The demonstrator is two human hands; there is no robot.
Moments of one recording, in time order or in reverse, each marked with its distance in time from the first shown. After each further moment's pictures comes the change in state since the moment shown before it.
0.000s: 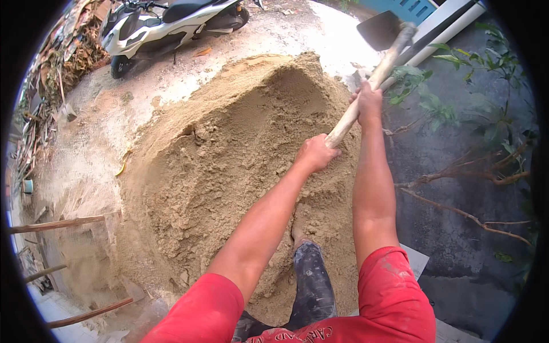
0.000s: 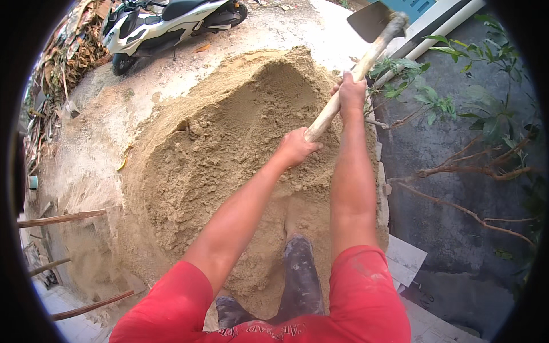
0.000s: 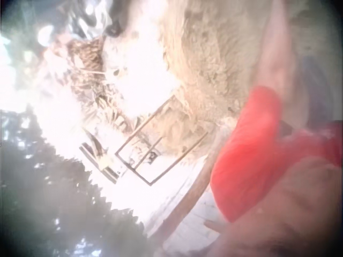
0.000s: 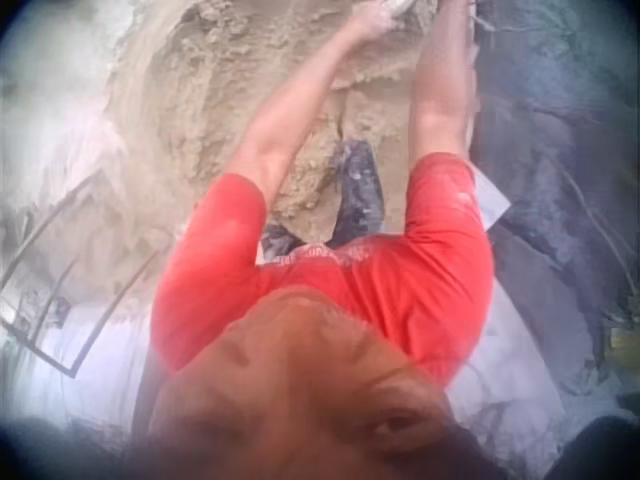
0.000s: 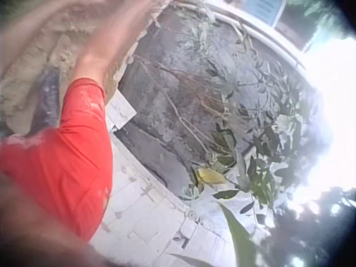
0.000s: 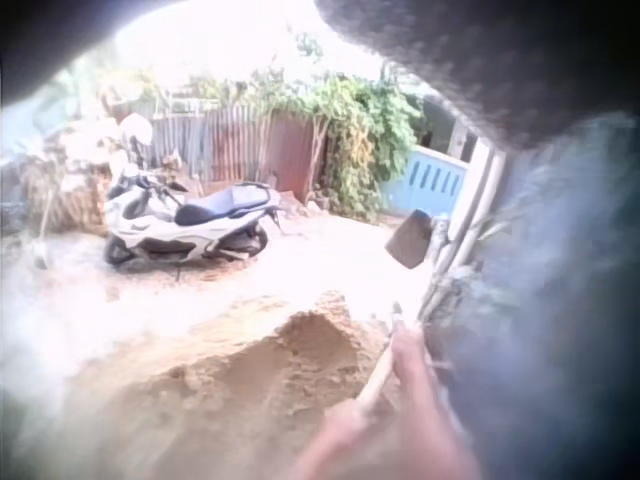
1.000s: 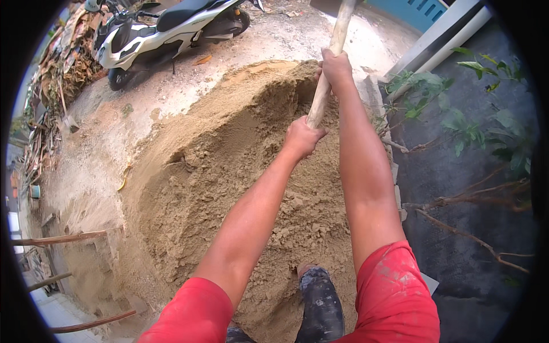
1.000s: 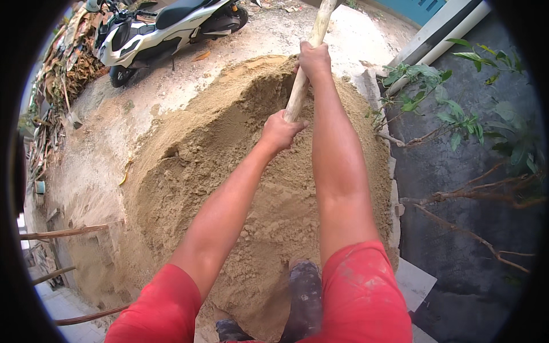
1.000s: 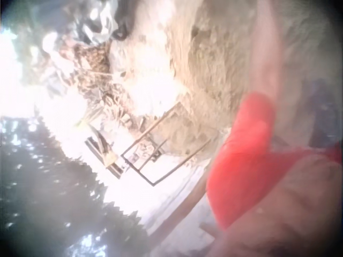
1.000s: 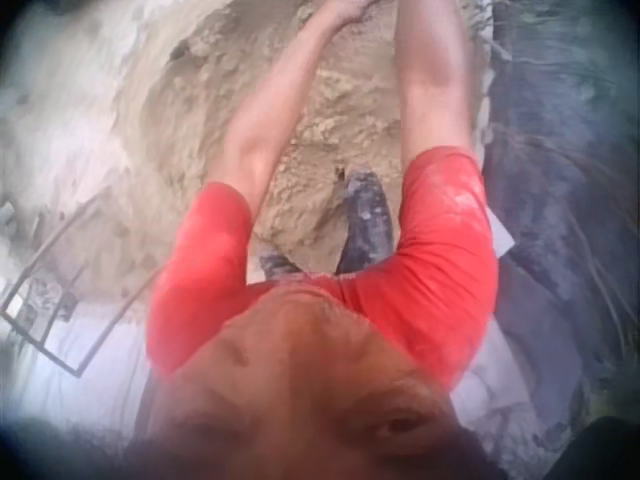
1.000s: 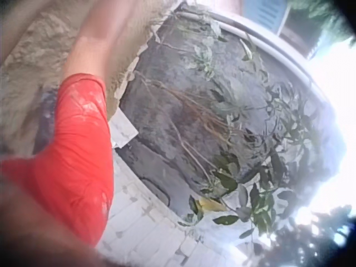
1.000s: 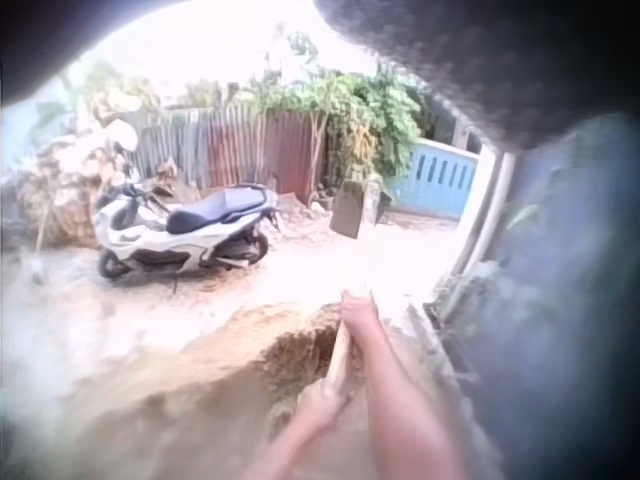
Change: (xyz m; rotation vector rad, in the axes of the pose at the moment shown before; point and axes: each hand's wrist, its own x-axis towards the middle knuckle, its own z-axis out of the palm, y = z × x) left_hand 0.182 -0.026 -0.027 -0.191 0.200 0.044; right_hand 0.153 0.049 0.132 -0.214 -0.331 0.015
